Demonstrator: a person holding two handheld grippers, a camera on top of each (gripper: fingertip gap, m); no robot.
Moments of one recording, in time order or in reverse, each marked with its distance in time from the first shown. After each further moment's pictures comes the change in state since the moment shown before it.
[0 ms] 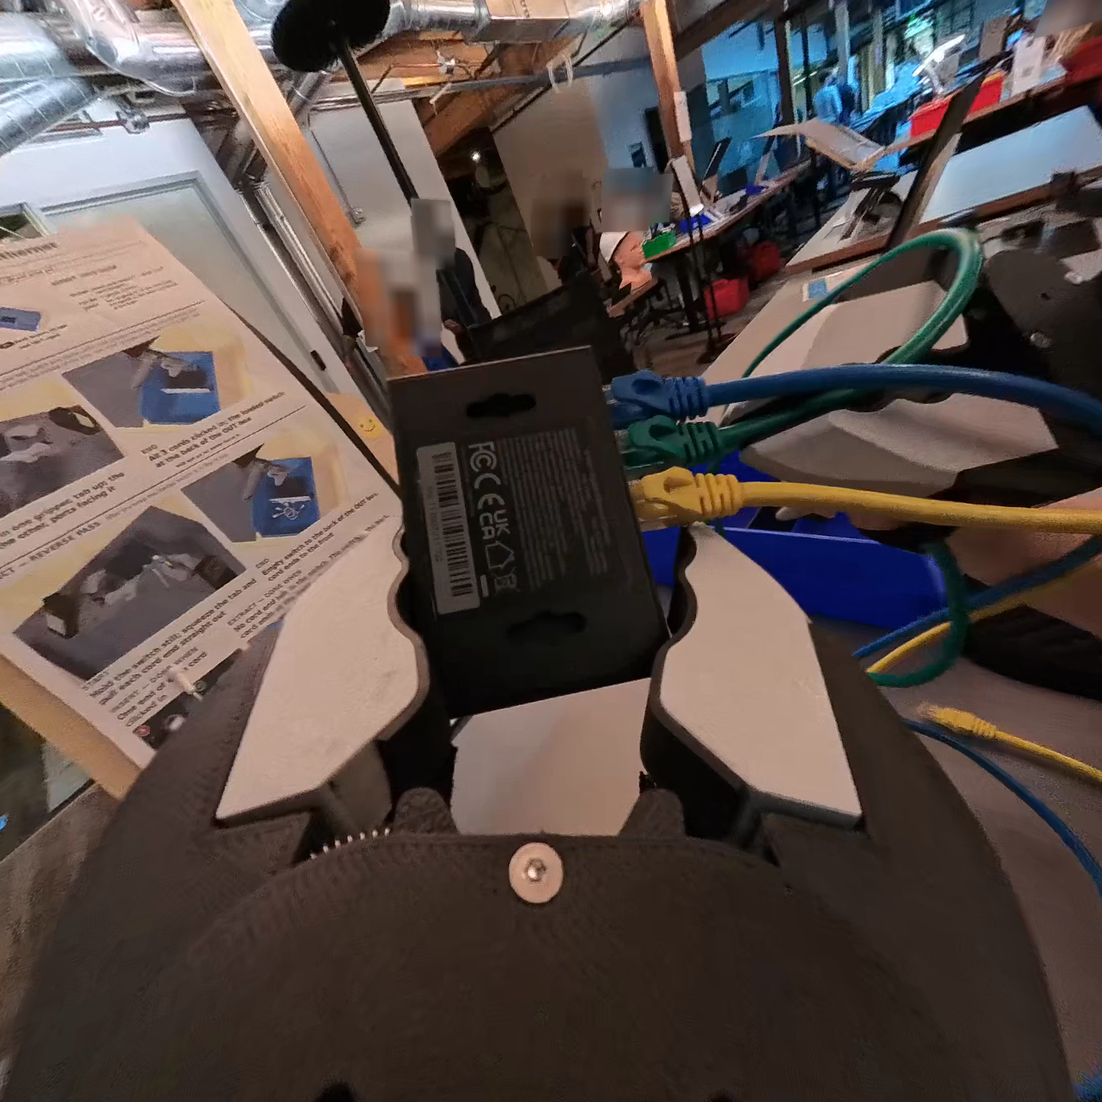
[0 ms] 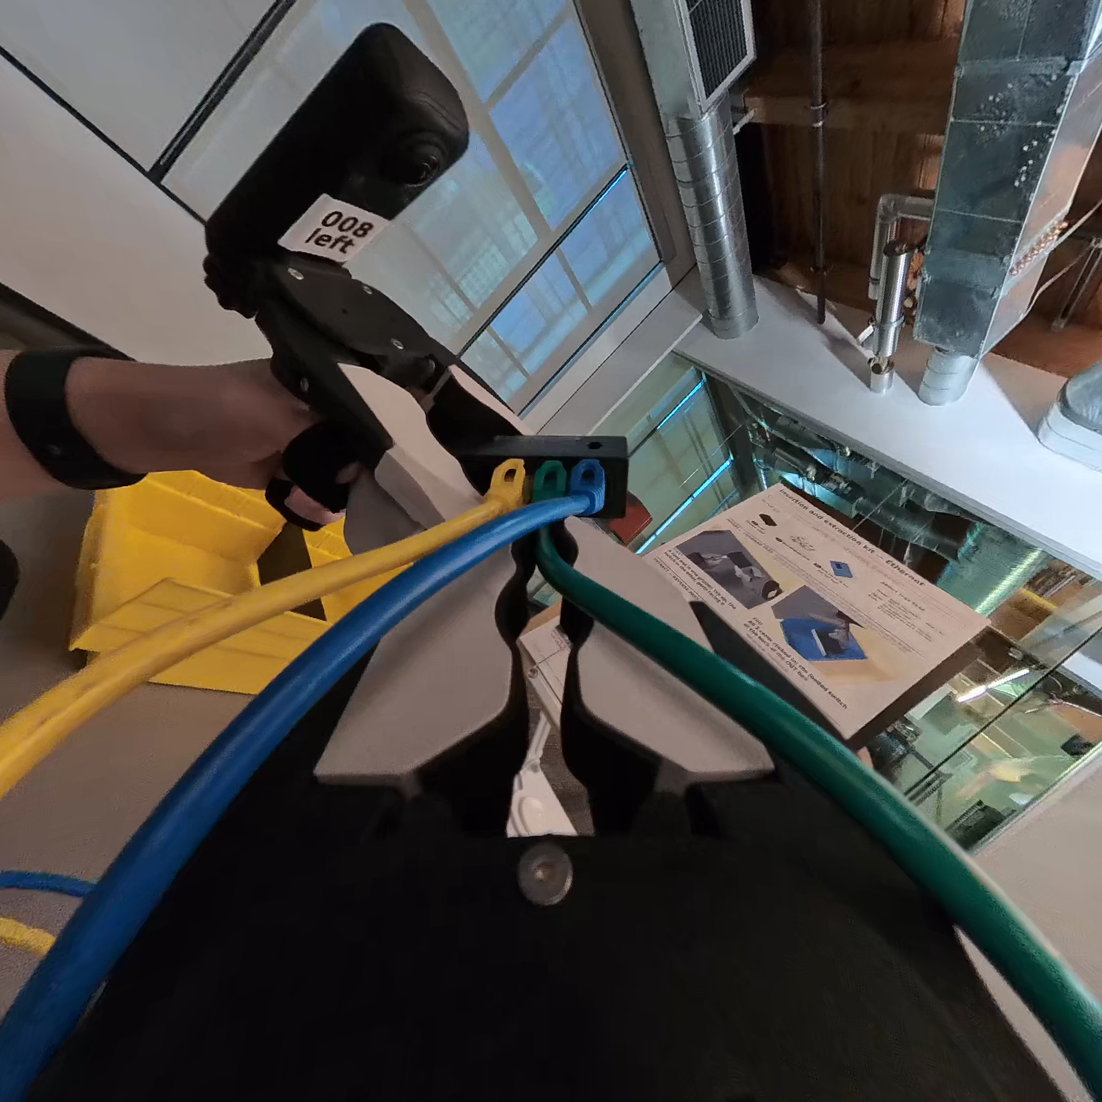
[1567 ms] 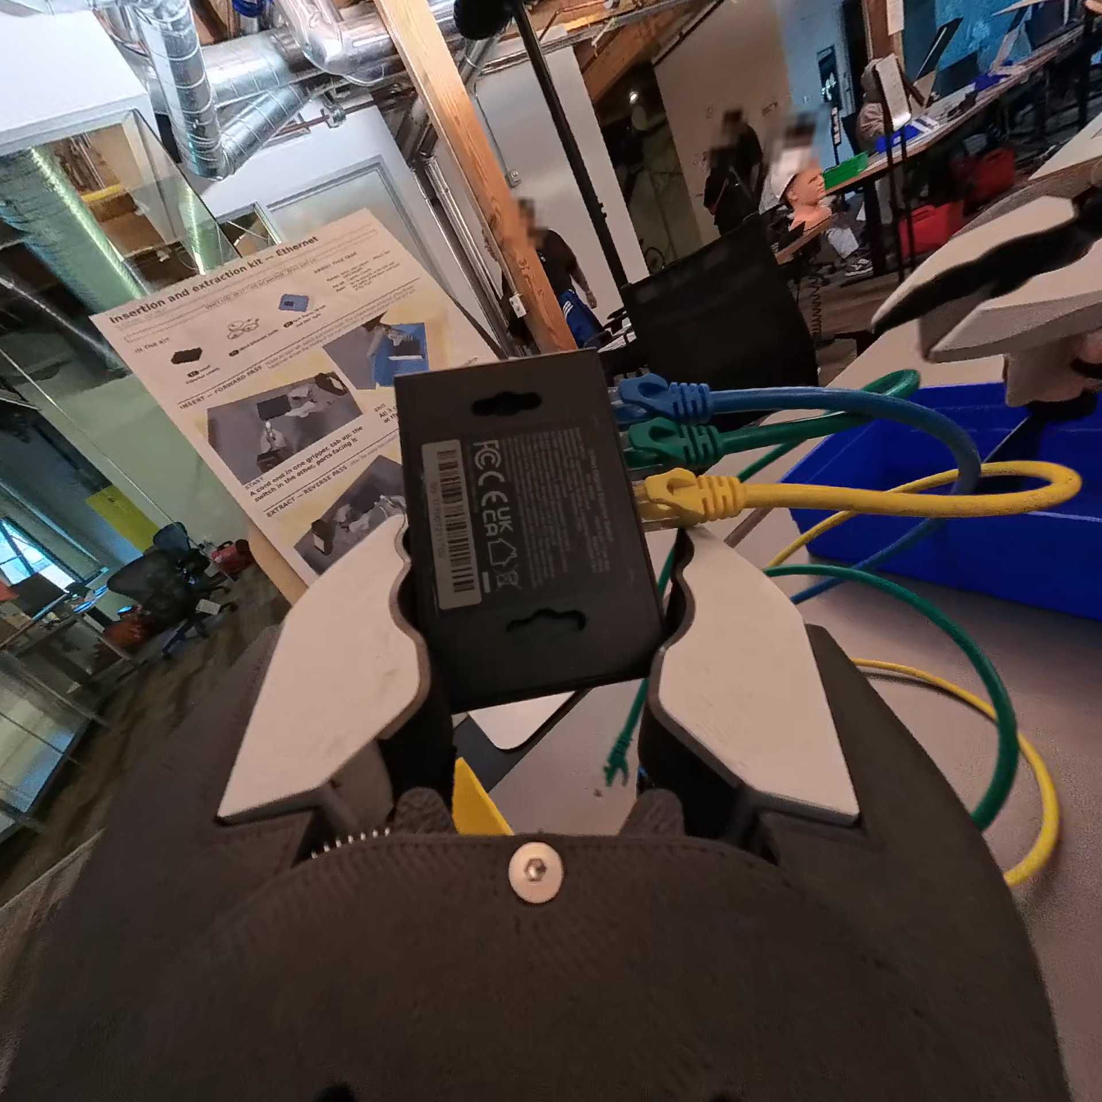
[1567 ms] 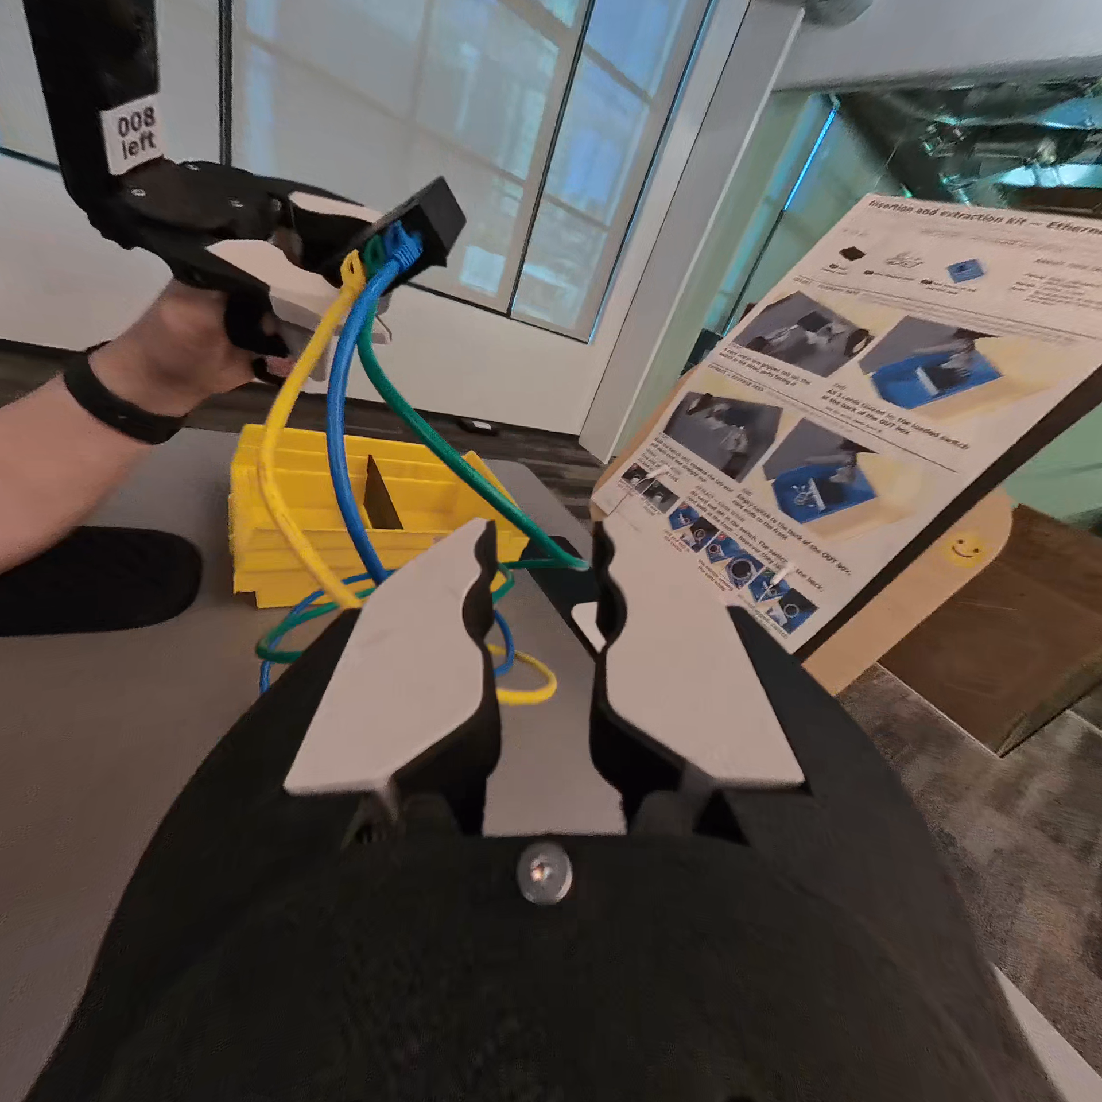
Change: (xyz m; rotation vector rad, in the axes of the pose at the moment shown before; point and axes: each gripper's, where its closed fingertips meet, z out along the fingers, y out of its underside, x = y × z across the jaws) left arm -0.072 0.001 -0.038 -0.069 -0.256 0.077; right arm 0.064 0.070 -0.046 -0.225 -0.128 0.468
